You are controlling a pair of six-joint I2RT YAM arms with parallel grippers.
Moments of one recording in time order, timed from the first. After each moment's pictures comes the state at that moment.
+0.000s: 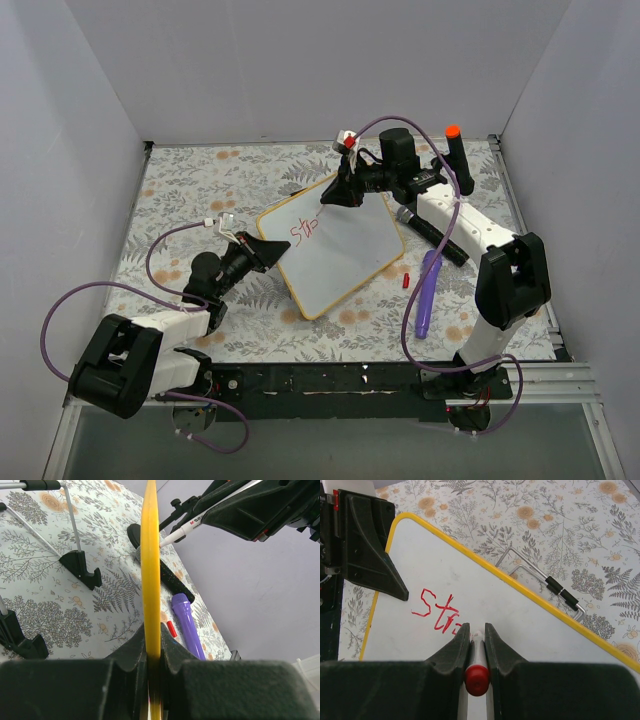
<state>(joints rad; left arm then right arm) -0.36 1.20 0.22 1.04 0.38 -0.86 0.49 1.72 1.44 -0.17 -0.90 -0.23</state>
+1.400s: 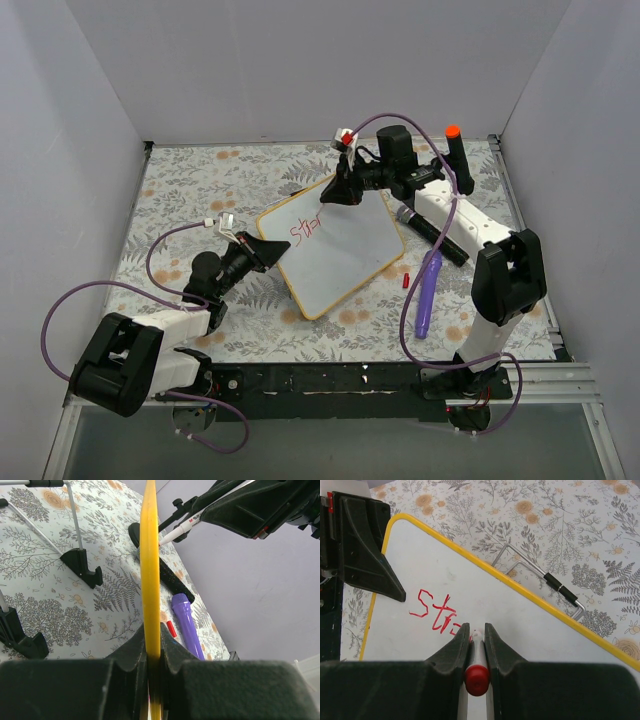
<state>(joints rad) -0.36 1.21 0.22 1.04 0.38 -0.88 0.49 1.76 1.48 -0.22 -0.89 -0.23</state>
